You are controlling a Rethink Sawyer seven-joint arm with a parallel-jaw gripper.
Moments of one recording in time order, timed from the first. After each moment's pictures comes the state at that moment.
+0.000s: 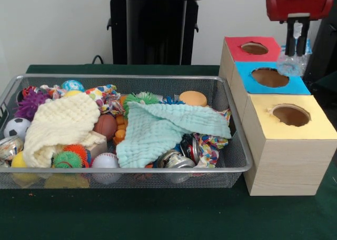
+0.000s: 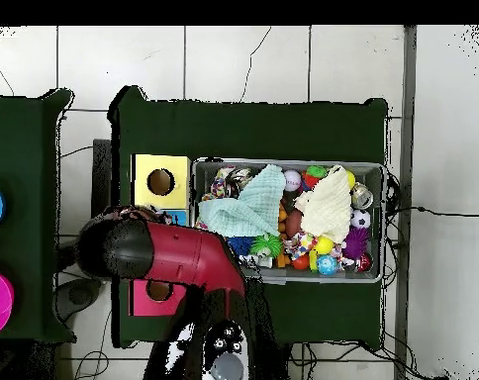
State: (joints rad) arm 0.08 -0.82 -0.05 1.80 0.31 0.49 1.71
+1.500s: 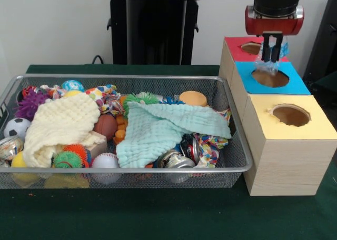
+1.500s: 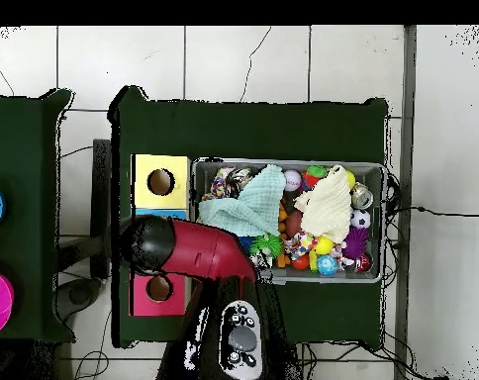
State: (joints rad) arm 0.05 -0.71 -0.05 1.78 0.30 0.65 1.71
